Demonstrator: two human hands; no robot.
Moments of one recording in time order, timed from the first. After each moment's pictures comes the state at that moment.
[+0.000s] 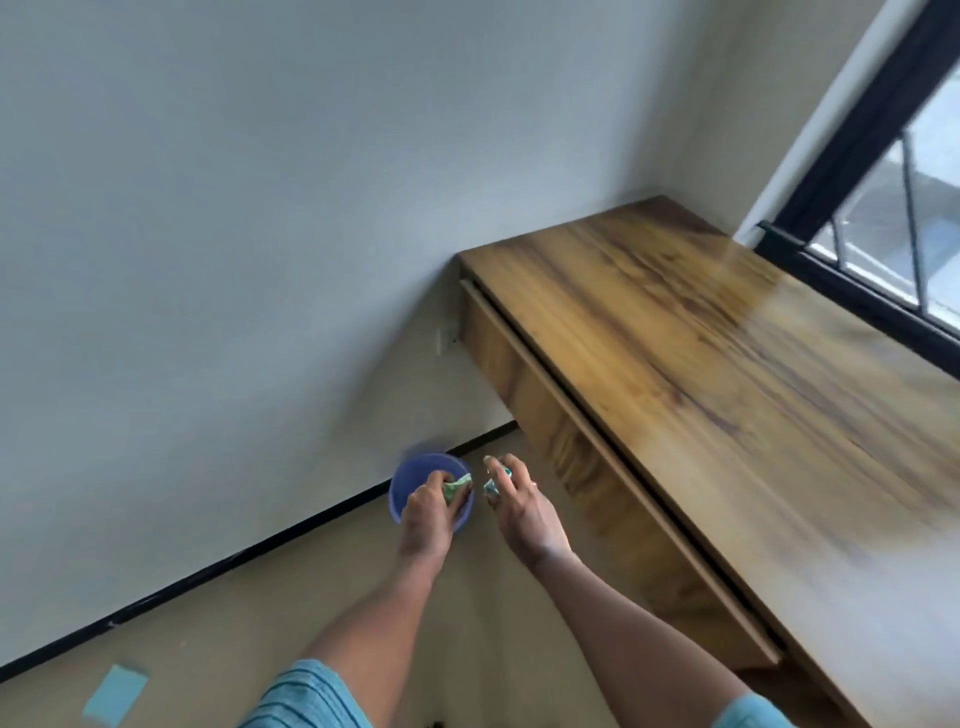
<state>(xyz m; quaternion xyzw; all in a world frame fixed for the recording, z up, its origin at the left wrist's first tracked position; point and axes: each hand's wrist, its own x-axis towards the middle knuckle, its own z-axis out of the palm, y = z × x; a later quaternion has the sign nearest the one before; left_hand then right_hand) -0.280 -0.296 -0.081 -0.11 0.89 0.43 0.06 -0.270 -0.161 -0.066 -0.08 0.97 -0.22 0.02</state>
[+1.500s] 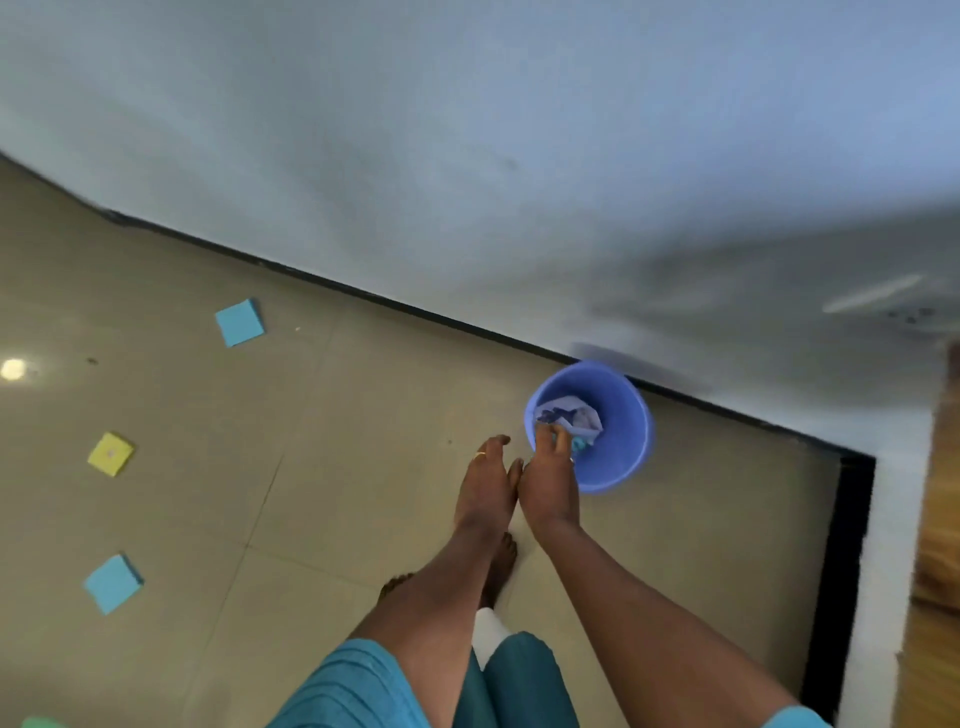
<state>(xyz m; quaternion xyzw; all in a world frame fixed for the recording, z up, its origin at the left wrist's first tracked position) -0.357 -0.373 -0.358 -0.47 0.74 0.47 0.12 -0.416 -0.326 -0.341 -0.16 0.91 -0.17 0.34</state>
